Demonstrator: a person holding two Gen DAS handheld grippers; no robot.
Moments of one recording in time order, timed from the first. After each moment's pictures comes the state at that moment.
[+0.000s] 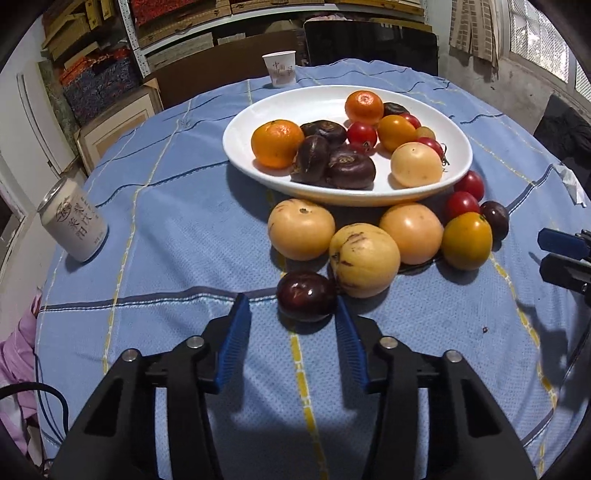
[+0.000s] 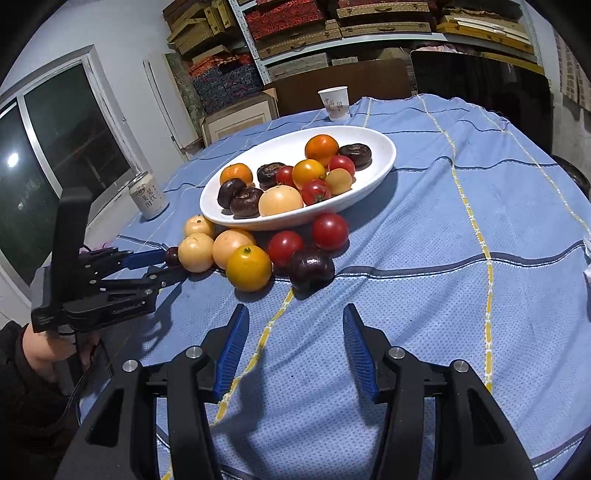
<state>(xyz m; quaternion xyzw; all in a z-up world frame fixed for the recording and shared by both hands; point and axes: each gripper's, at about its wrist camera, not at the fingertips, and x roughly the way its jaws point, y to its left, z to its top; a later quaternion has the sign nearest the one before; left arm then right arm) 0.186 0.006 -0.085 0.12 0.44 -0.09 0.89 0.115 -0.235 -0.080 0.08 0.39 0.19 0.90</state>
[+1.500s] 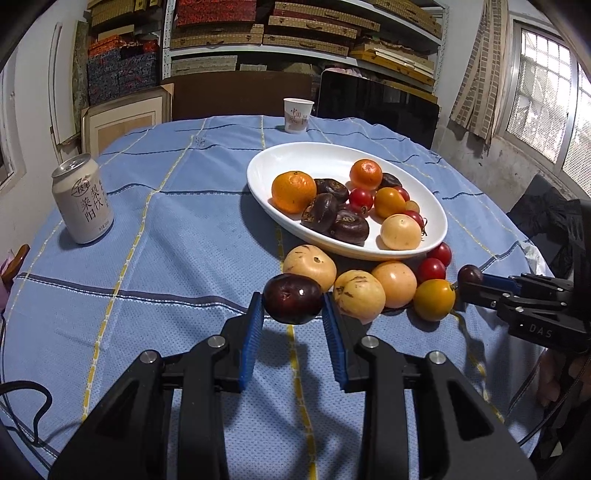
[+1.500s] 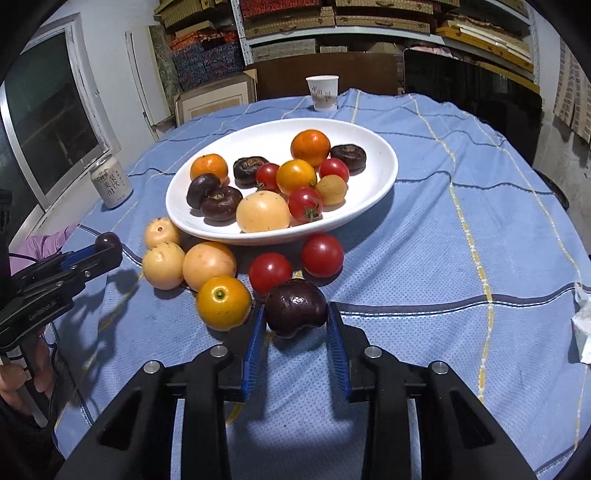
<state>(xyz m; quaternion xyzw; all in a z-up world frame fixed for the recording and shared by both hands) 0.169 0.039 -0.061 0.00 0.37 -0.12 0.92 0.151 -0.206 -0.074 0.01 0.42 0.13 0.90</state>
